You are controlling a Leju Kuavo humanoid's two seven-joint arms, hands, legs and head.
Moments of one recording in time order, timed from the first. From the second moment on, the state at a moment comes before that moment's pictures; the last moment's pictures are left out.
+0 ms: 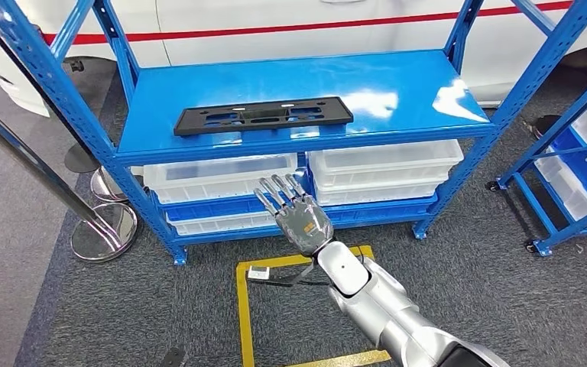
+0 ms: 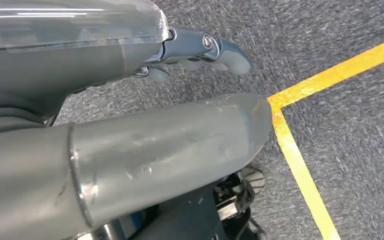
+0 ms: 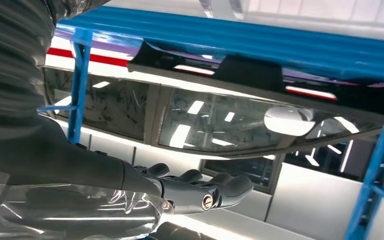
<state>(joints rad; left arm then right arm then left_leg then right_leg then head) -0.14 -0.14 0.62 -0.22 -0.85 -0.05 -0.29 -0.64 0.14 0.68 -0.74 1.53 -0.70 0.07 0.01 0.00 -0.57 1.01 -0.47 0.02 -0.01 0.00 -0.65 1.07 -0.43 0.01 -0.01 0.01</state>
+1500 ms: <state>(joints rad) -0.15 -0.14 0.60 -0.22 -0.88 -0.05 -0.29 -0.61 0.14 0.63 -0.78 1.53 -0.70 0.06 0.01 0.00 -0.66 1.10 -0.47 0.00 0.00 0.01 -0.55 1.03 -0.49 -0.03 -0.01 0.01</state>
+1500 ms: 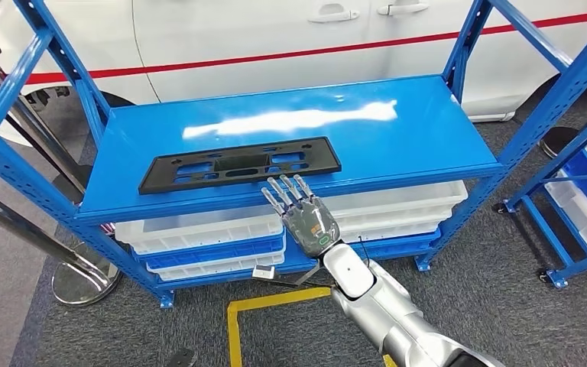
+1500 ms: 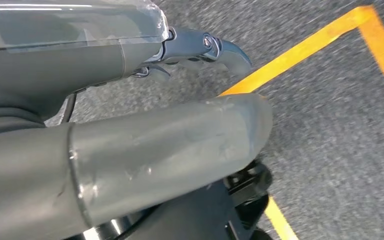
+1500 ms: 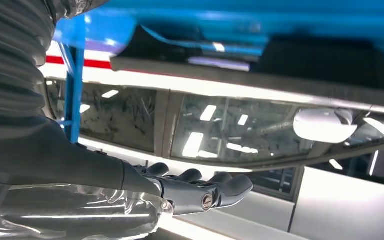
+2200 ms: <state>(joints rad) -0.16 -0.13 0.60 -0.22 -0.88 -0.05 -0.29 -0.60 0.14 0.63 -0.79 1.53 -0.70 0.06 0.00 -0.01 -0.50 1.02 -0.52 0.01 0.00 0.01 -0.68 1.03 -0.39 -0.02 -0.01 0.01</state>
